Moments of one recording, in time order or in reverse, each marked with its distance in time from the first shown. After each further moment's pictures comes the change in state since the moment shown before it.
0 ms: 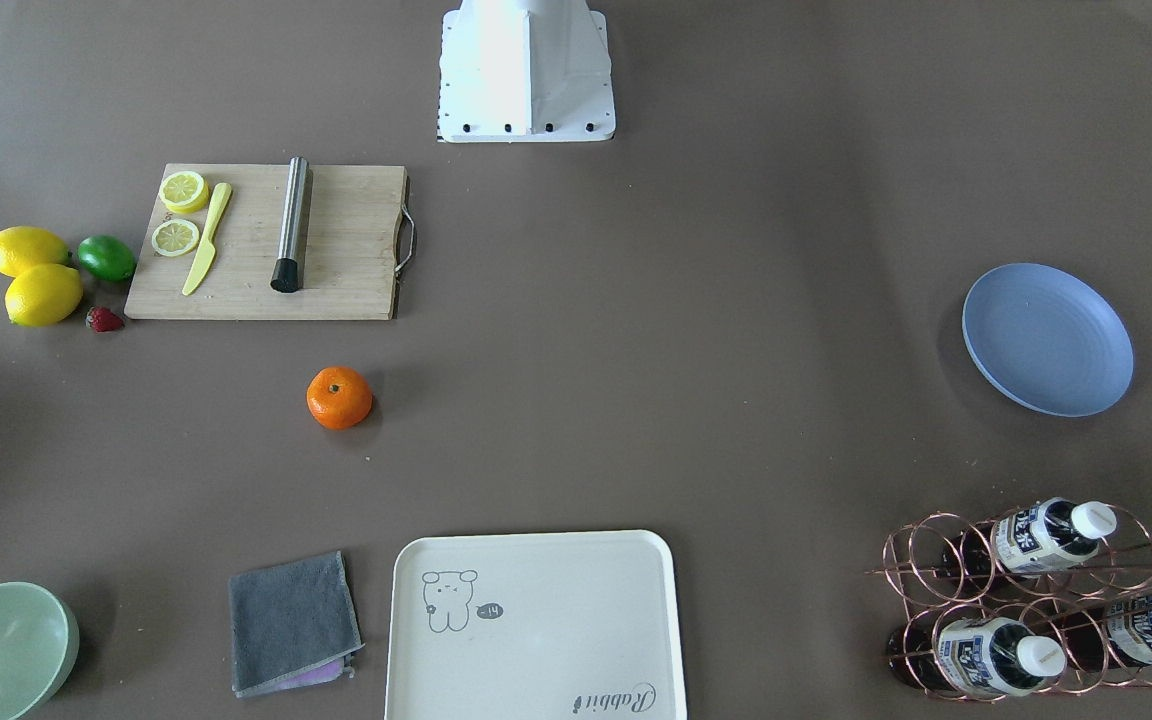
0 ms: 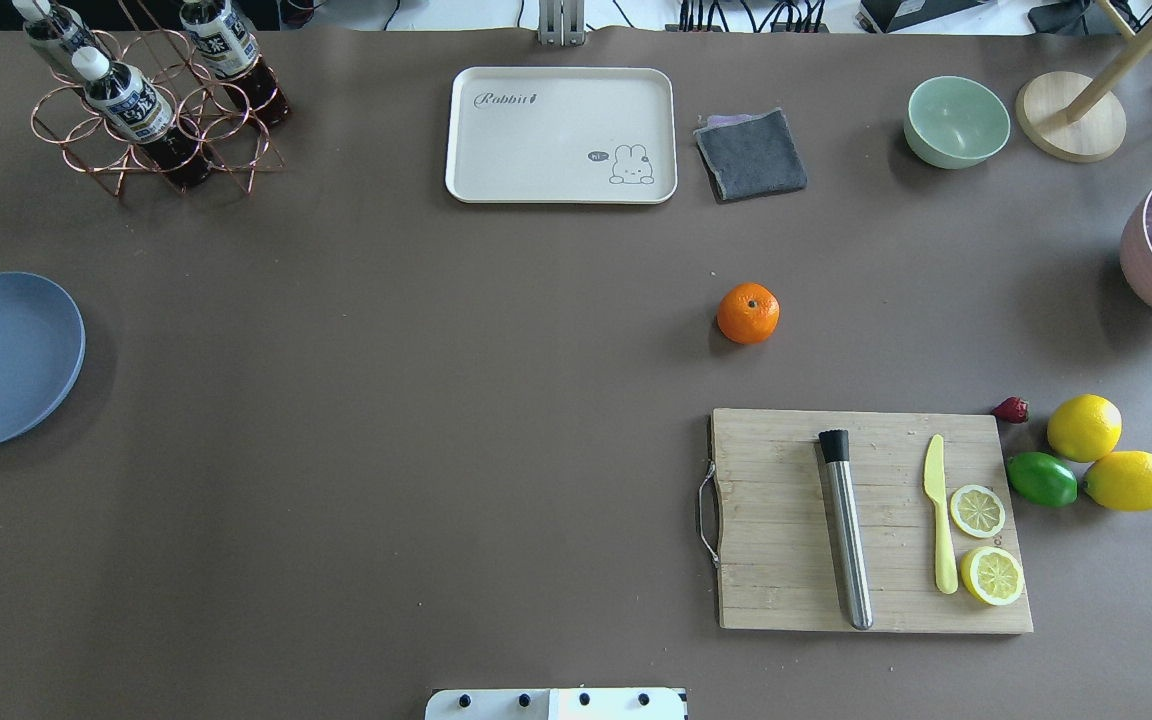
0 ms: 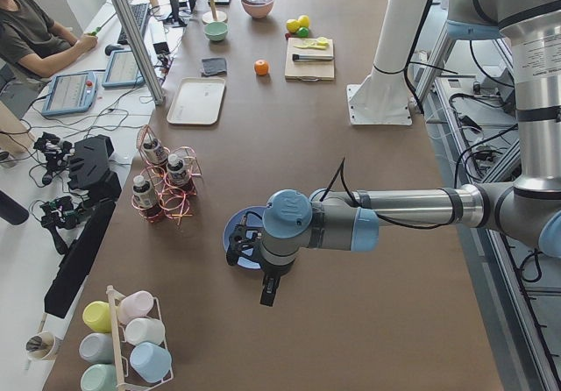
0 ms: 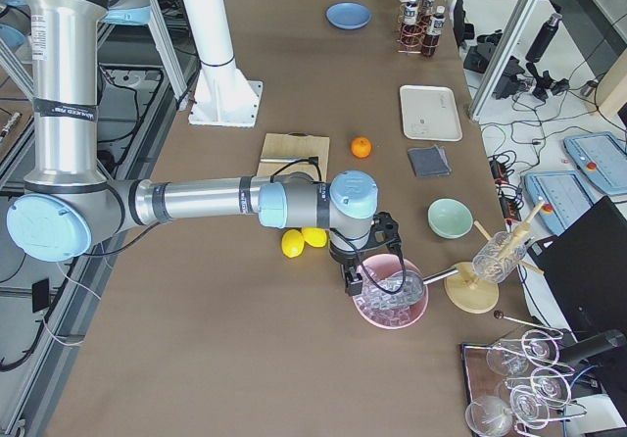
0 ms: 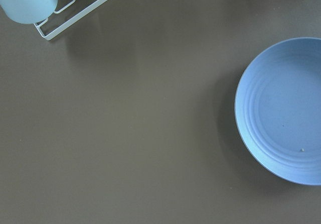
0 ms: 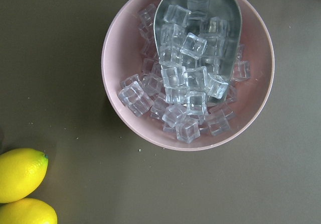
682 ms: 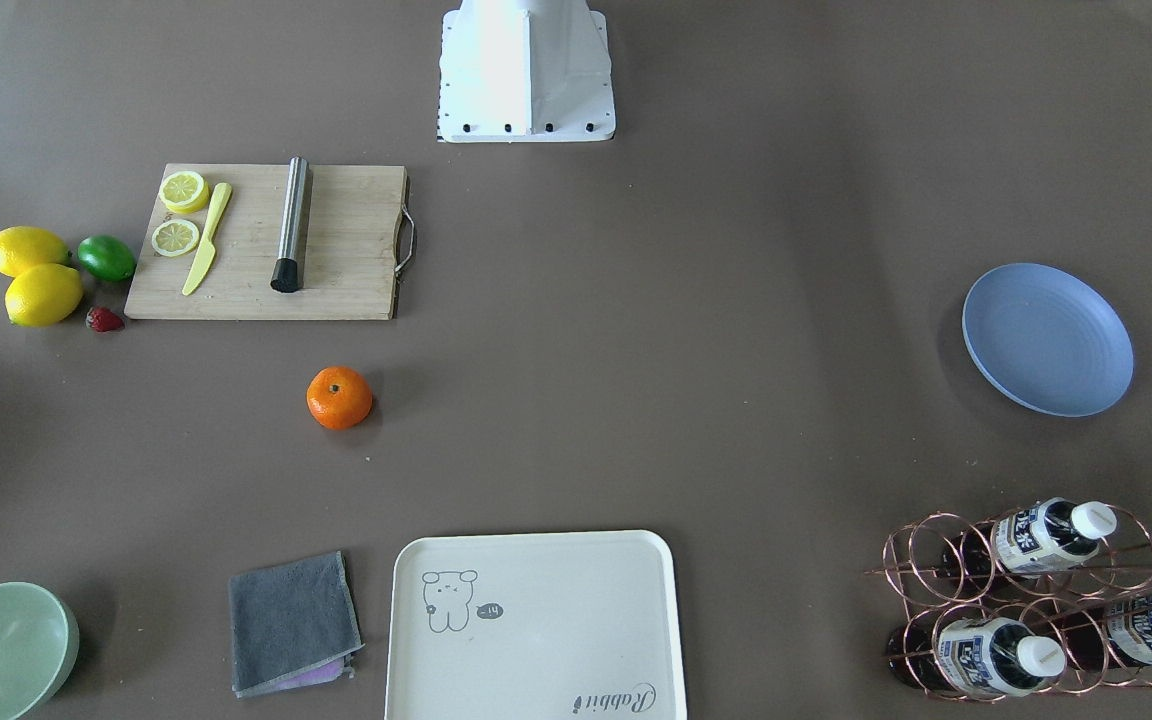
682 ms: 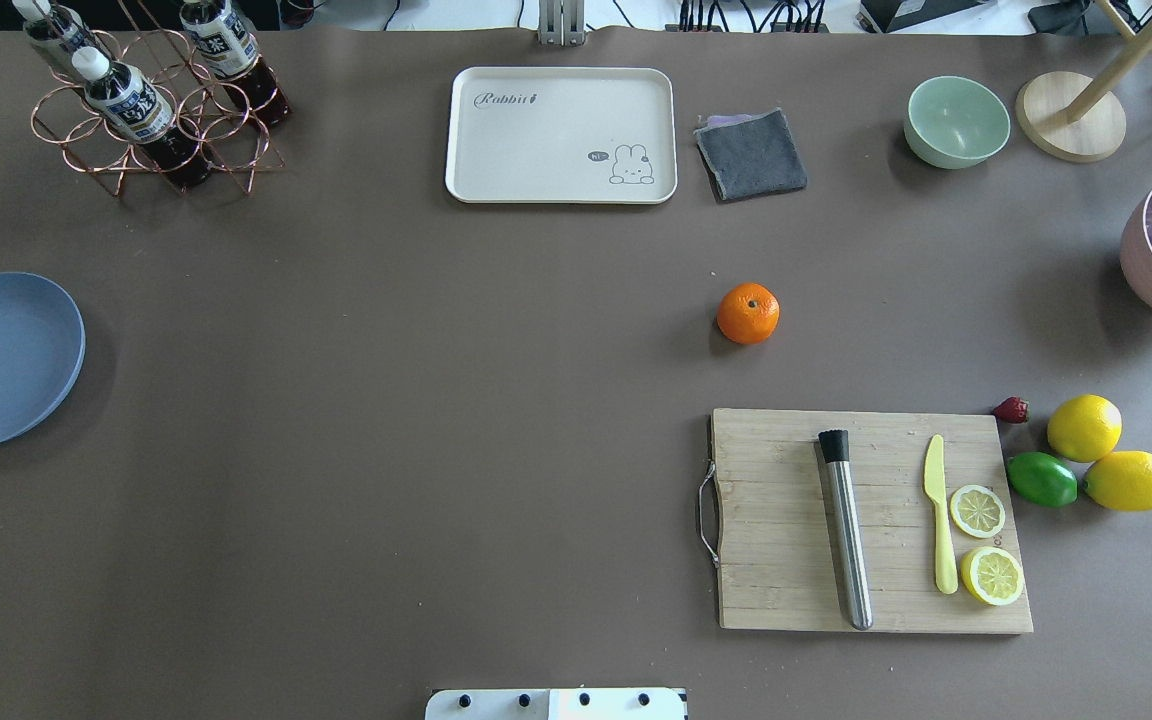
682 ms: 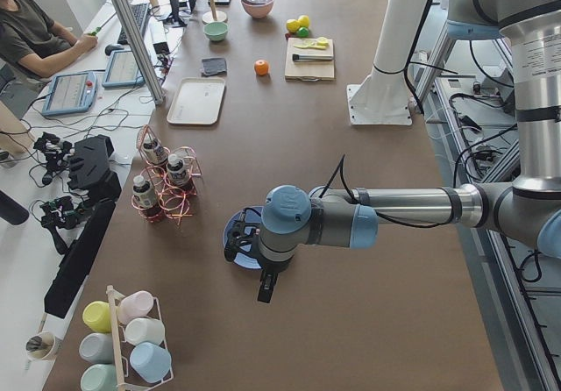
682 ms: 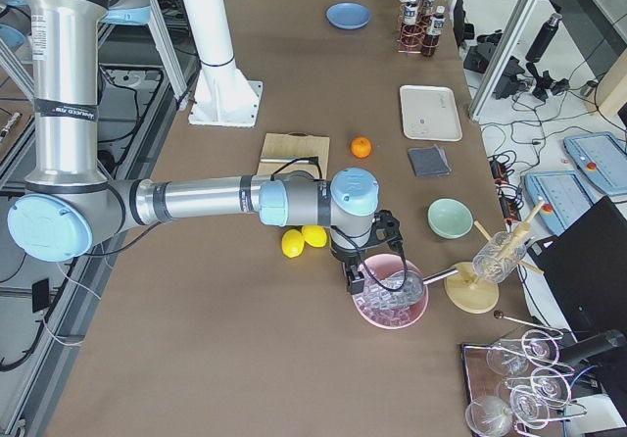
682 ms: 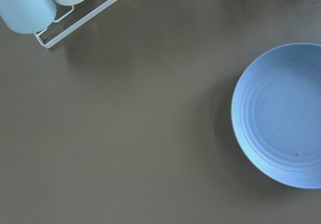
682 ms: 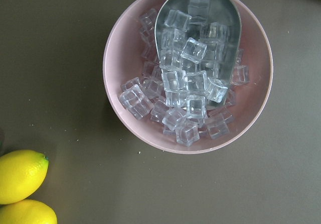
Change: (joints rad) left arm -0.001 -0.005 -0.009 0.001 0.002 0.001; right arm 0.001 0.005 0.005 -0.001 -0.005 -0.003
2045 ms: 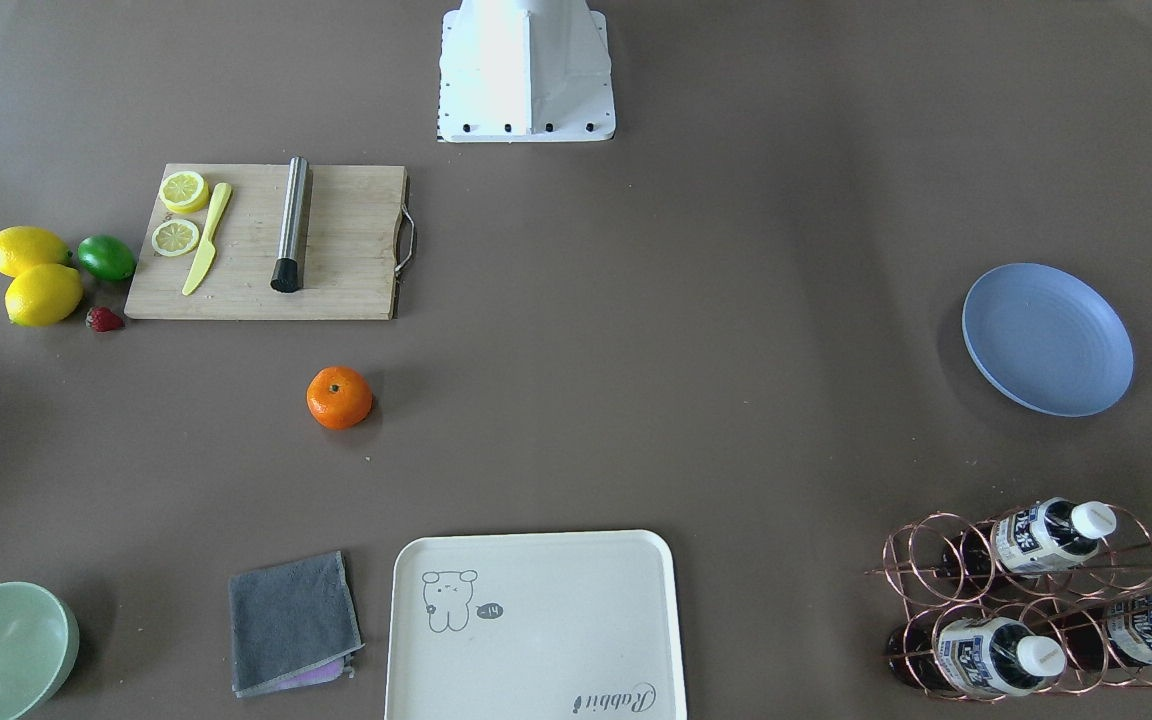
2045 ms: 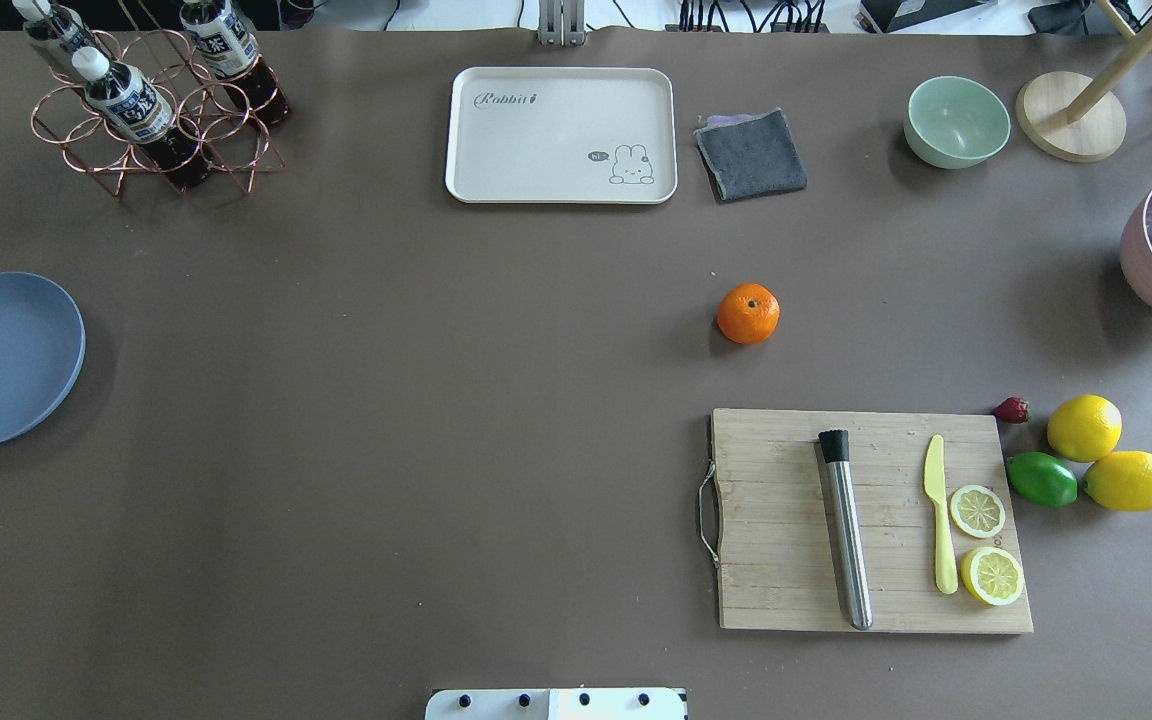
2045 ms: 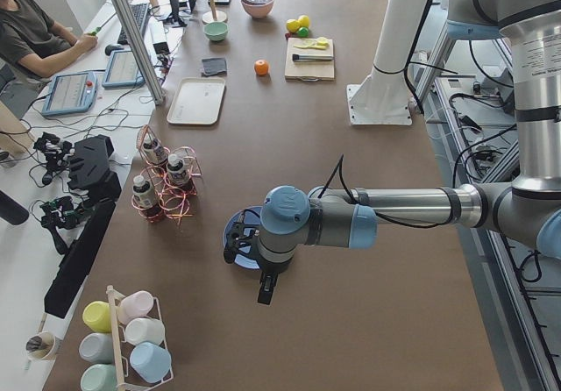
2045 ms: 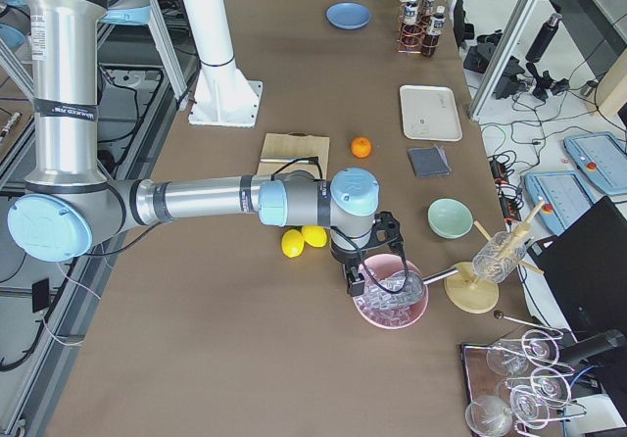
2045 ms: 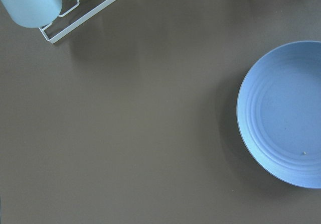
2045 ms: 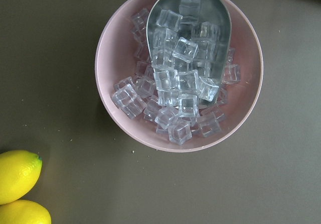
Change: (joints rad) left arm -0.001 -0.006 0.001 0.007 0.010 -0.006; right arm 0.008 0.003 0.000 -0.006 -0.014 -0.001
